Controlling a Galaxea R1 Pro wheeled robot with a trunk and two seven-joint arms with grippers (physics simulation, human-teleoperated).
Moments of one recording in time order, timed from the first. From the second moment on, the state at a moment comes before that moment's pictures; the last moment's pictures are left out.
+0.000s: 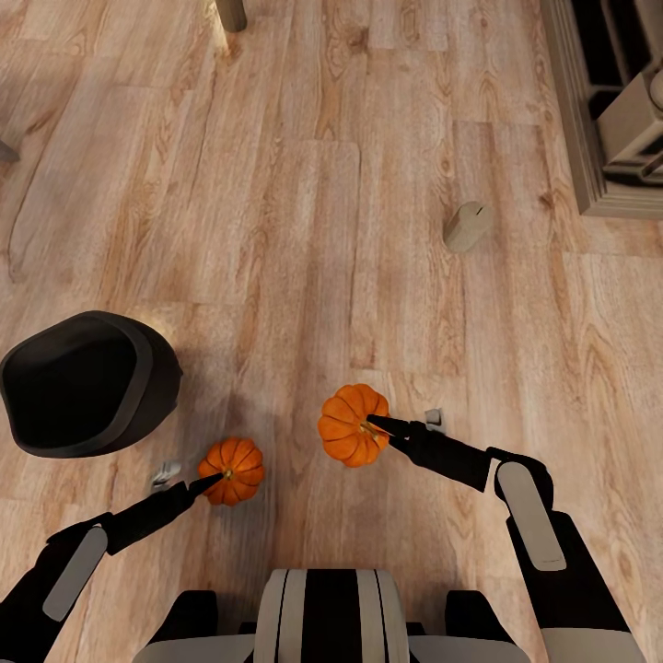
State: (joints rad) left arm -0.40 0.30 0.08 -1.01 0.69 0.60 -0.60; right arm -0.48 -0.03 -0.06 -1.46 -0.90 1.04 0.41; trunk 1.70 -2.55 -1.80
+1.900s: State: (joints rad) left arm -0.40 0.31 0.08 -1.05 0.70 0.69 -0.73; right arm -0.48 -0.03 -0.07 -1.45 -0.92 1.04 0.41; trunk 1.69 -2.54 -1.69
